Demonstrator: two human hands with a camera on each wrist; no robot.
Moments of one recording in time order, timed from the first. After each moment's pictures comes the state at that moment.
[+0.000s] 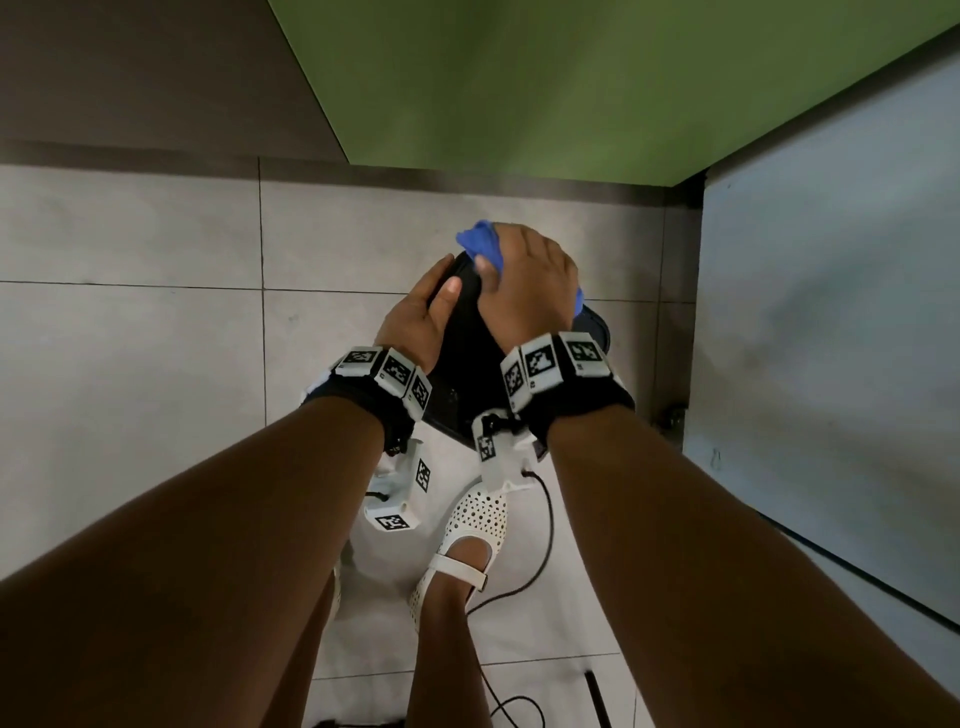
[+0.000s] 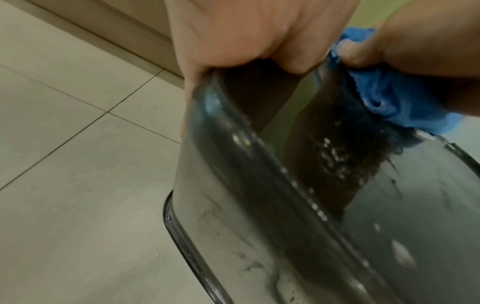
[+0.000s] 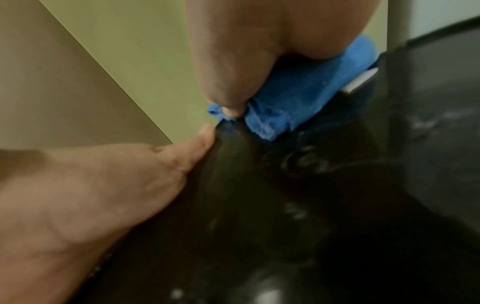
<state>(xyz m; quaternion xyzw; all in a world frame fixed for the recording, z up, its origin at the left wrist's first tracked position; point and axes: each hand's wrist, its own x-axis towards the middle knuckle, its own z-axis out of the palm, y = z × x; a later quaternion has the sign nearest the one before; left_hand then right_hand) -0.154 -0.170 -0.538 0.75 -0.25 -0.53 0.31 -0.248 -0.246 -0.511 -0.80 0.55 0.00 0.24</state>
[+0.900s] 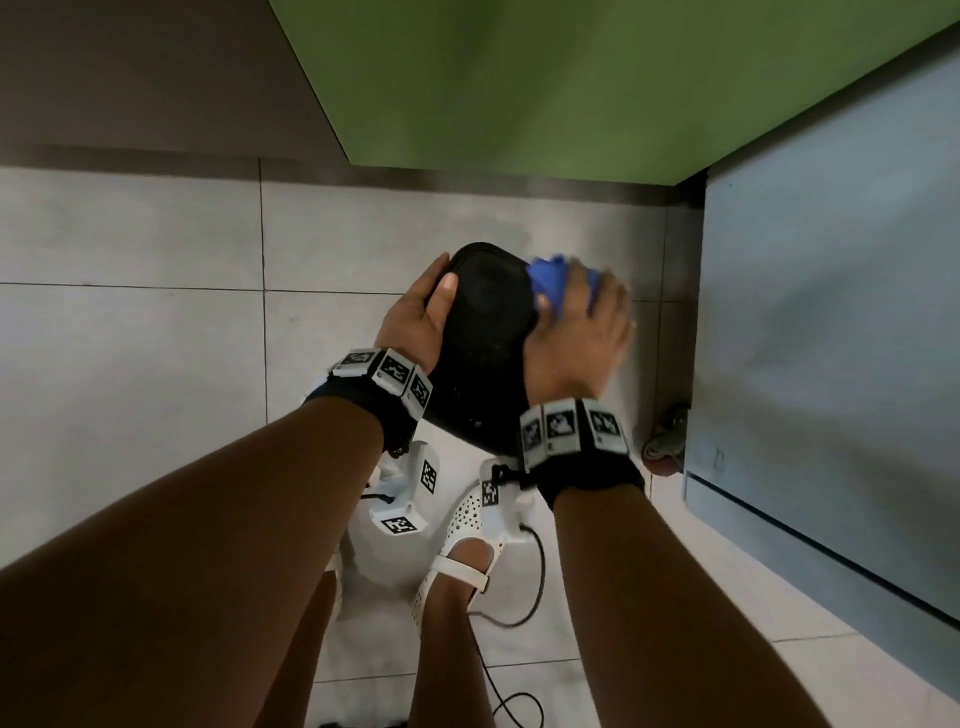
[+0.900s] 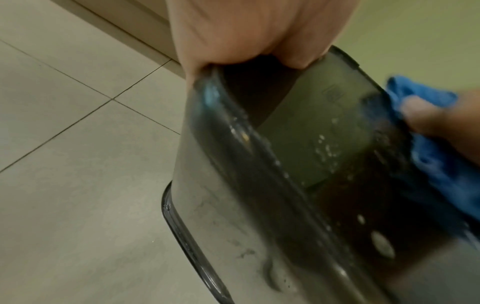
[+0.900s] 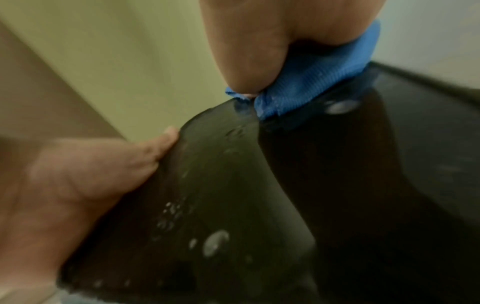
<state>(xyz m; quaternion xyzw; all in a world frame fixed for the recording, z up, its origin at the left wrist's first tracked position) -0.157 -0.170 -0.523 0.76 -0.21 -0.52 0.34 -0.288 -0.216 -0.502 -0.68 0.70 0.02 0.21</state>
